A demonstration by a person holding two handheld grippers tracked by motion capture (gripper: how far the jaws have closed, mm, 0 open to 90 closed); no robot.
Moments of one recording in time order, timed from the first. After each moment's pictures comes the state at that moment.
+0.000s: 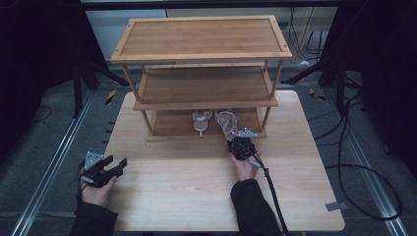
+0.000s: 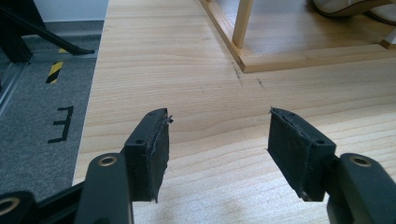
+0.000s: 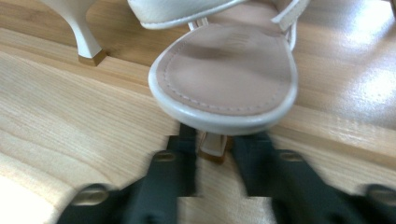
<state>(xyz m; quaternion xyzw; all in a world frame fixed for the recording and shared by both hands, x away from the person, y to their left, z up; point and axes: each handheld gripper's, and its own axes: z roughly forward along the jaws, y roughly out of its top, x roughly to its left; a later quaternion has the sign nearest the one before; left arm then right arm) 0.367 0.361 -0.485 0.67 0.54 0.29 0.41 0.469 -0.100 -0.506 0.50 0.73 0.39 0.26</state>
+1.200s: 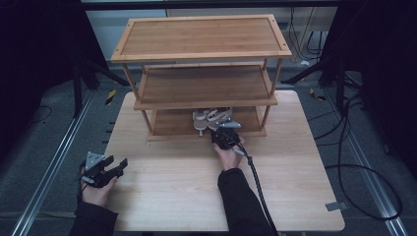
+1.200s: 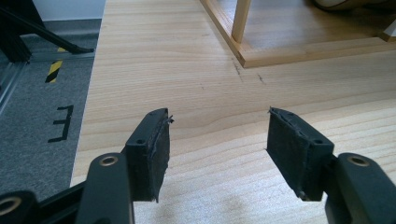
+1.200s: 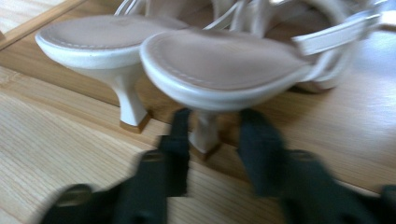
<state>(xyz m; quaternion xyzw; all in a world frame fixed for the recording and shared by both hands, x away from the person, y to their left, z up) 0.368 0.360 -0.487 0.68 0.54 0.29 0.41 0.502 -0.056 -0.498 0.48 0.73 0.42 0.26</state>
